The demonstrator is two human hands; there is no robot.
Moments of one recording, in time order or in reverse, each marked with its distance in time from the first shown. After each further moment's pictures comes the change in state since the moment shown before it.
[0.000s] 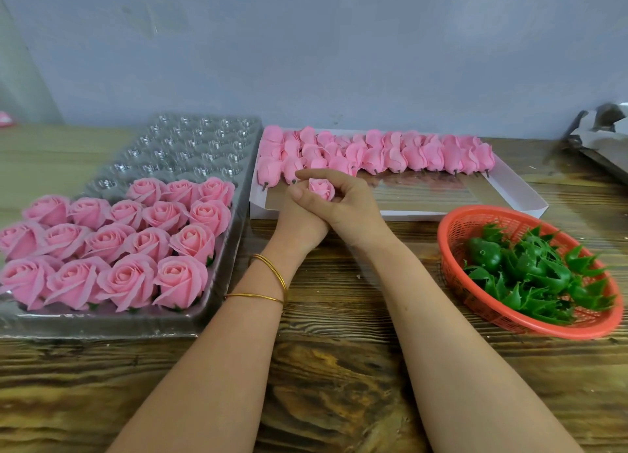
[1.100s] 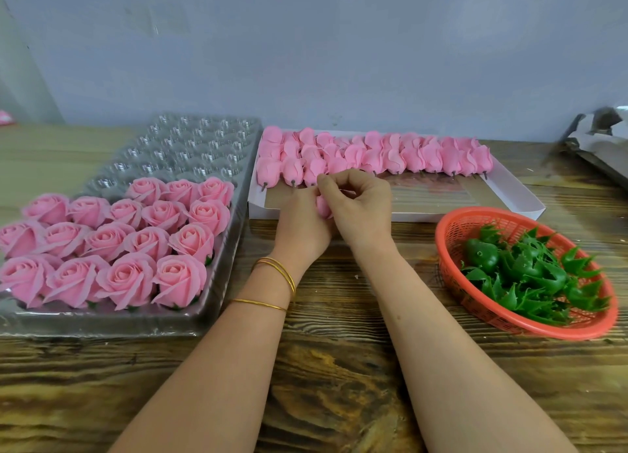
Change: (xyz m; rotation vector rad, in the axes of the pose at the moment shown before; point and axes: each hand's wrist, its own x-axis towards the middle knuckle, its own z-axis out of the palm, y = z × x) left_hand -0.014 0.011 -0.006 0.270 0.035 0.049; right_hand 0.002 0.005 -0.001 -0.134 0.347 -0.148
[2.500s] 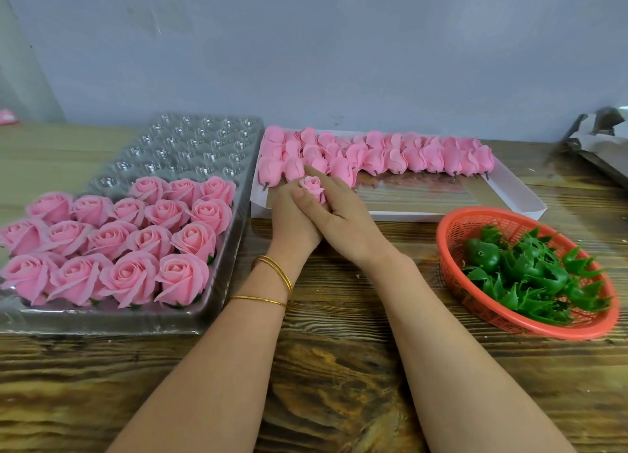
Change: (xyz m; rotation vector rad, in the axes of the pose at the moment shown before) left_hand 0.002 0.010 -0.005 -0.343 0.132 -0.120; right_hand -0.010 -0.008 -0.005 -0.310 -0.484 -0.013
